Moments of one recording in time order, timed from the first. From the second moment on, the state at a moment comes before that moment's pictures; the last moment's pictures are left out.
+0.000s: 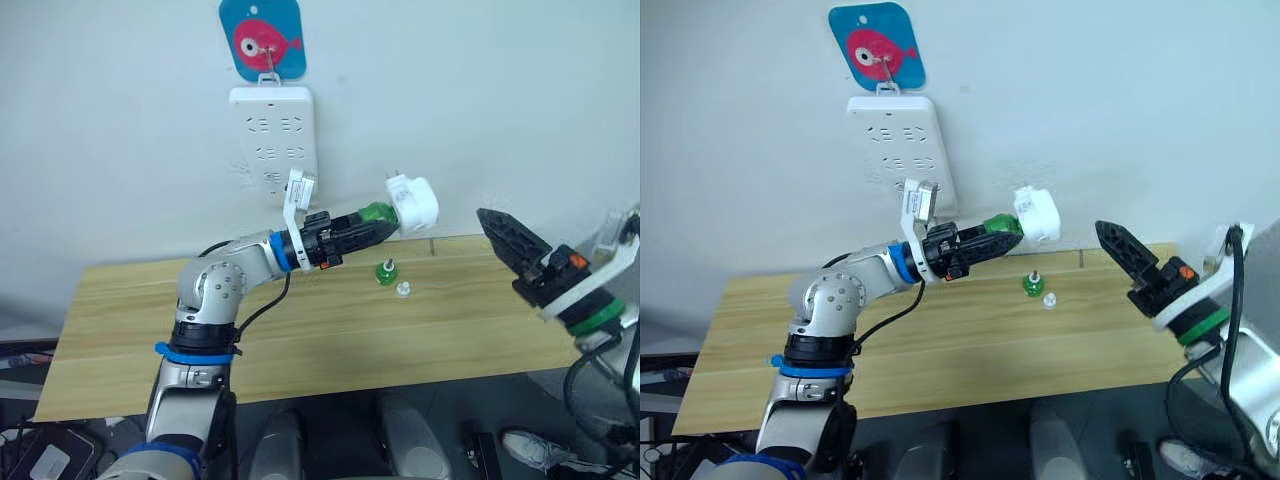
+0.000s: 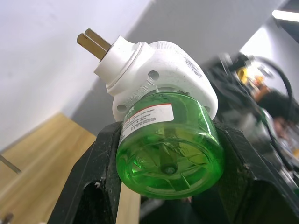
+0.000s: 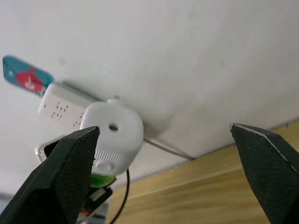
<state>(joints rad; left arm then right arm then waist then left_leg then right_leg) -0.64 0.21 0.06 -0.07 -0.85 0.92 -0.78 0.07 -0.53 -0.40 -0.78 1.91 0.57 -0.44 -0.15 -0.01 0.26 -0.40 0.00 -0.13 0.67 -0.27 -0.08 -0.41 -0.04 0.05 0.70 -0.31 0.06</state>
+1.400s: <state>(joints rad) -0.64 0.16 0.05 -0.10 -0.98 0.97 -0.67 -0.23 -0.29 -0.04 -0.73 1.61 0.36 -0.53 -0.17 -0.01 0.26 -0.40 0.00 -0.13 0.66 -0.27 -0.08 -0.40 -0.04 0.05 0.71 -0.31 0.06</state>
